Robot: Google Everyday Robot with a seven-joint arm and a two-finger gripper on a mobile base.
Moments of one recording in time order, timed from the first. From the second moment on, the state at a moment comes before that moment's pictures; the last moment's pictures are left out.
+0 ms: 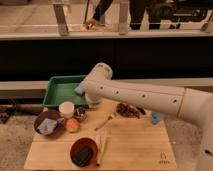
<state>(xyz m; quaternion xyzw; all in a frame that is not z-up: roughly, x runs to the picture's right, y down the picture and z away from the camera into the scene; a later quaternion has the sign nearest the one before) -0.071 0.068 0.744 -0.21 -0.10 -0.06 0.97</state>
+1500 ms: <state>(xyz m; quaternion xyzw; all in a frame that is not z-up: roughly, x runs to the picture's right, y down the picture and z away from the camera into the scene) 0.052 0.167 0.855 -0.26 -0.17 -0.21 0.93</state>
